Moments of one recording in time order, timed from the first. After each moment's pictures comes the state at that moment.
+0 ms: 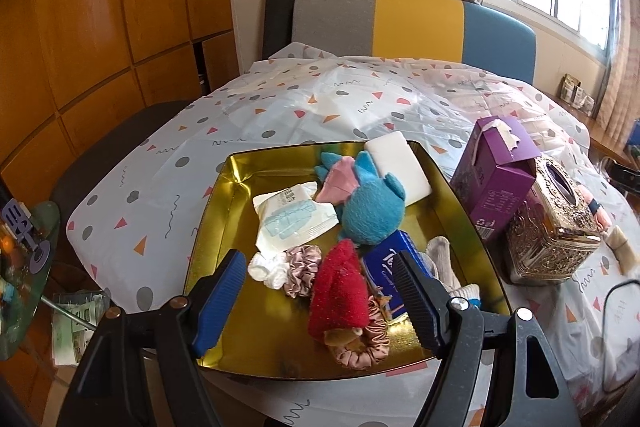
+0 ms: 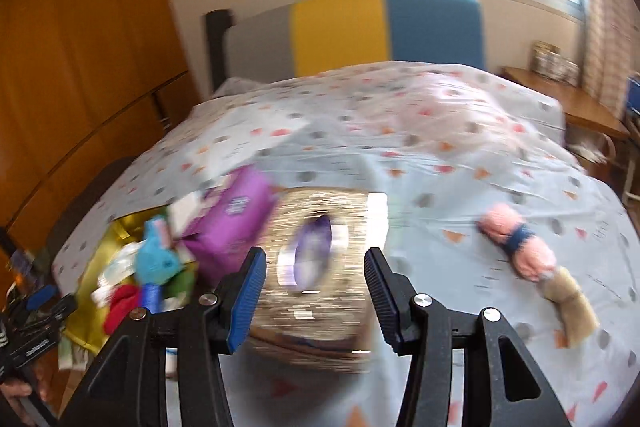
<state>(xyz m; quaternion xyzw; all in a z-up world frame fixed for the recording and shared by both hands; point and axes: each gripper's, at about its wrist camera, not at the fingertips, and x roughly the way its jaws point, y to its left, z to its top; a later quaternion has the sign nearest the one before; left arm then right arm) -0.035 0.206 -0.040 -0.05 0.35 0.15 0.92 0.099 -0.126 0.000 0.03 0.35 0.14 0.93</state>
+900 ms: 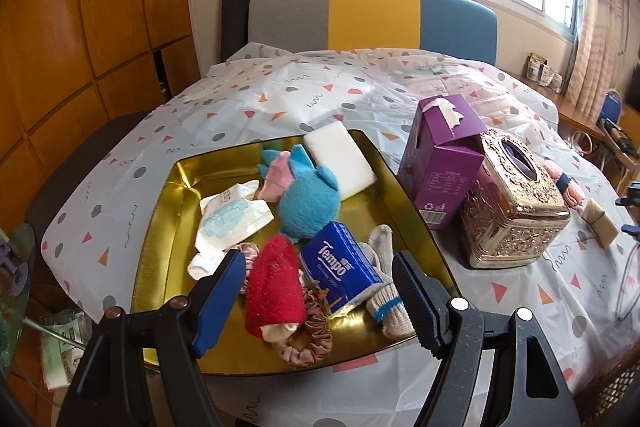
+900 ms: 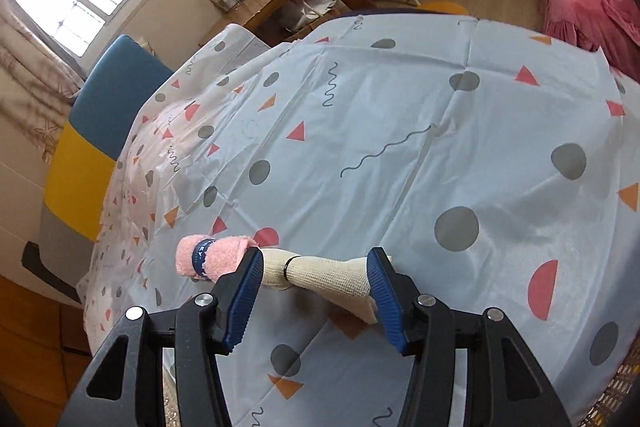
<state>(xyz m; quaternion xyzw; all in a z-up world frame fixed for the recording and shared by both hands) -0.024 0.165 -0.043 -0.03 0.36 0.09 0.93 0.118 -0.405 -0.087 0.37 0.37 -0.20 0.82</state>
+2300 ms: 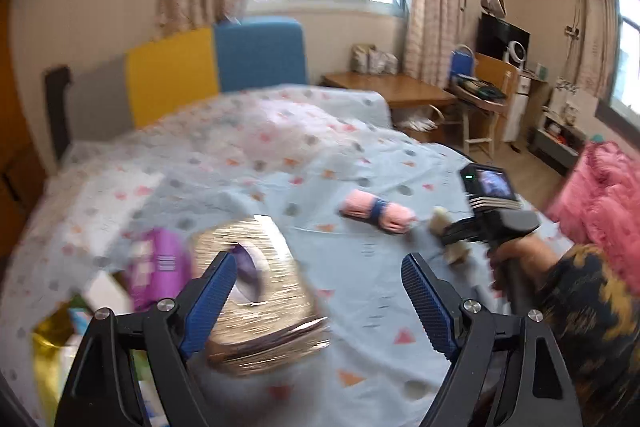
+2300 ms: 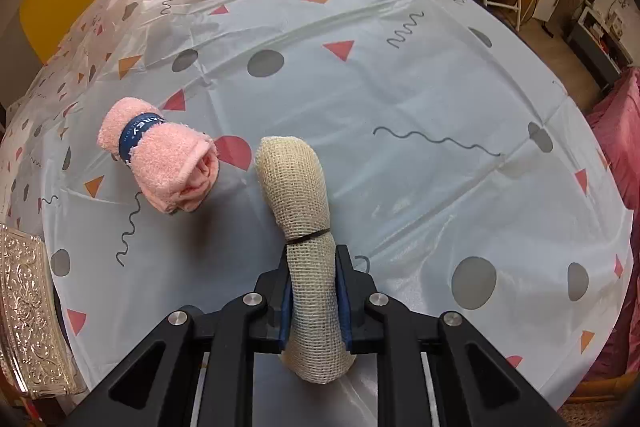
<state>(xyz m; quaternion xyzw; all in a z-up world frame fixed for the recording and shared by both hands) 0.059 -0.065 0.045 0.05 0.33 -0.20 0.92 0.180 -0.392 -0.131 0.15 0.57 -0.13 0.80</state>
